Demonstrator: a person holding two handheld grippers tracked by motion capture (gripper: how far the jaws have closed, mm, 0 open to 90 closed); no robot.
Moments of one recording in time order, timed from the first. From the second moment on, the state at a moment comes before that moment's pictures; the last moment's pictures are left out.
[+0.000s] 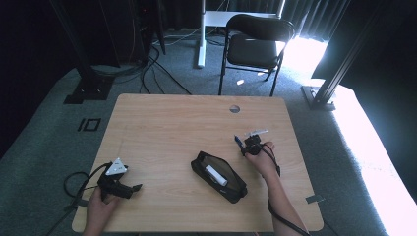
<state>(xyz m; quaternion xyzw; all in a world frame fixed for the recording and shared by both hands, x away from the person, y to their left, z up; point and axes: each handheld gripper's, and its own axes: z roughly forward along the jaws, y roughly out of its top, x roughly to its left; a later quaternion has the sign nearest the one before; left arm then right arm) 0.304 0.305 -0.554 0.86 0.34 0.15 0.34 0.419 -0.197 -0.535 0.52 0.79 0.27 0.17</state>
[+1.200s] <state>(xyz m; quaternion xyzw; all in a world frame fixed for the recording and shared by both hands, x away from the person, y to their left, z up) 0.304 0.305 -0.554 0.86 0.34 0.15 0.34 0.379 -0.195 -0.482 0.50 0.78 0.36 0.14</state>
